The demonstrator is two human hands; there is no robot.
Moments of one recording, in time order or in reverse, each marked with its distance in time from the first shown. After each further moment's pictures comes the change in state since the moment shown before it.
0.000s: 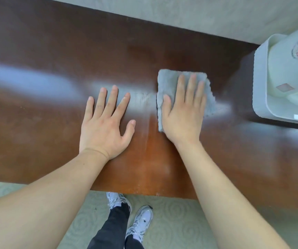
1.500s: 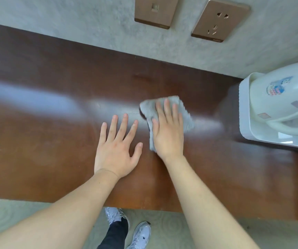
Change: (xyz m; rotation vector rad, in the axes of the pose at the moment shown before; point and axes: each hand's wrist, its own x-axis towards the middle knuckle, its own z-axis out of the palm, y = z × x) left_hand -0.001 -0.004 0.007 -0.071 0.016 0.062; right_hand 0.012 -0.040 -0.001 0.052 -0.069 -0.151
